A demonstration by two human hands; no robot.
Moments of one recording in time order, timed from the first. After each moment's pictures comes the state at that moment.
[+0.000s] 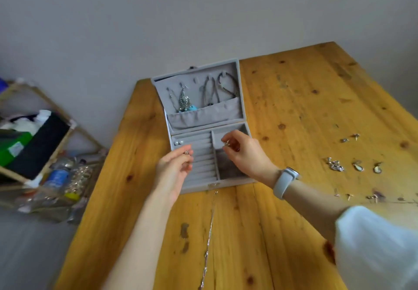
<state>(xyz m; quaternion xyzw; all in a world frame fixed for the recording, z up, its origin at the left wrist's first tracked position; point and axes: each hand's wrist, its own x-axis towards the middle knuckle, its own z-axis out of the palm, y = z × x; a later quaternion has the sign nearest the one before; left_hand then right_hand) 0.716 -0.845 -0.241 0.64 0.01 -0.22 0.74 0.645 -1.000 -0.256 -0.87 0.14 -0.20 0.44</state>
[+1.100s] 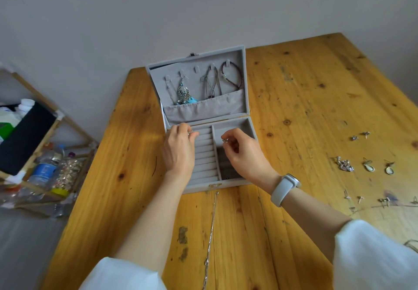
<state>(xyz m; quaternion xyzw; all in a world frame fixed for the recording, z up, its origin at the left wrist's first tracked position) 0.762 -0.880 -0.277 0.91 -0.26 0.18 0.28 0.654 -0.990 -0.273 -0.85 0.15 -0.21 0.46</state>
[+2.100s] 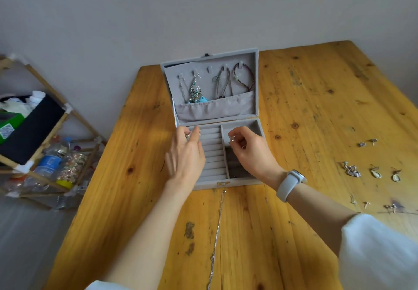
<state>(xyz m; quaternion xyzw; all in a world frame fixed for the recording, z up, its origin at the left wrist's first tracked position) 0.743 -0.856 -0.271 0.93 -0.27 0.16 0.19 0.661 -0.990 -0.271 -0.86 0.15 -0.21 0.44</state>
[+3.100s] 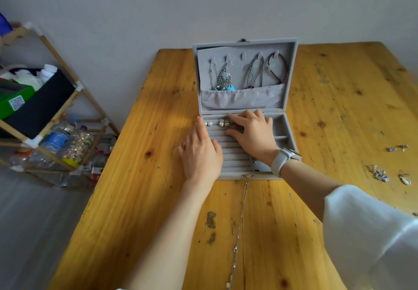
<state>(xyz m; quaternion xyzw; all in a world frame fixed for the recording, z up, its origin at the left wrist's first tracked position) 0.735 -0.839 -0.283 0.96 -0.18 0.07 0.21 0.717 -0.974 -0.275 -0.96 0.15 -0.13 0.19</state>
